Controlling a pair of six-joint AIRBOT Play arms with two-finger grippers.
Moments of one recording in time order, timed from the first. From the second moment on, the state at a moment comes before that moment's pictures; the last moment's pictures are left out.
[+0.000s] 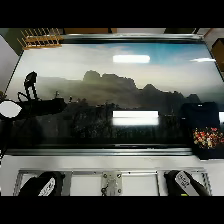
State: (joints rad) left arm 0.04 -0.91 0.88 1.07 -1.02 -1.52; right arm -0.72 -0.99 1.18 -1.58 1.47 1.71
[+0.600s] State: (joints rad) left arm 0.04 -0.91 0.88 1.07 -1.00 -1.52; right arm -0.33 -0.85 1.18 -1.16 1.24 1.48
